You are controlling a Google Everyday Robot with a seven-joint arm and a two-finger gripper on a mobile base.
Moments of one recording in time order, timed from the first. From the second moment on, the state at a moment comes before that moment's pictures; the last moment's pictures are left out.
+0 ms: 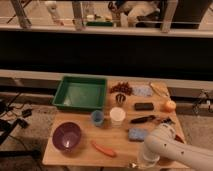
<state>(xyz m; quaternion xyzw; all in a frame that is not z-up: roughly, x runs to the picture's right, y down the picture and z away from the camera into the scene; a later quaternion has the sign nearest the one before) 0.183 0.367 0.729 -0.38 -0.06 0.03 0.92</state>
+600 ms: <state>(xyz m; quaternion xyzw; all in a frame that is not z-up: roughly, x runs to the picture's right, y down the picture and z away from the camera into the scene) 0.174 0.344 0.708 -0.36 -0.07 0.02 0.93</state>
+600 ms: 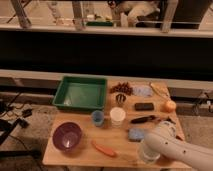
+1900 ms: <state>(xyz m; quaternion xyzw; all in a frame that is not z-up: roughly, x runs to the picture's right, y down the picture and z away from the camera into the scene) 0.065 0.277 0.625 -0.30 -0.16 -0.08 0.94</state>
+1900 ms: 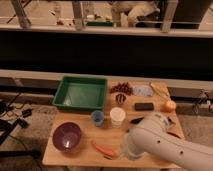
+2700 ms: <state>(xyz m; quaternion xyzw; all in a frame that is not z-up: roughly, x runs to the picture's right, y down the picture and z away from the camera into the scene) -0.067 0.250 0.634 -0.29 -0.23 -0.18 0.91</state>
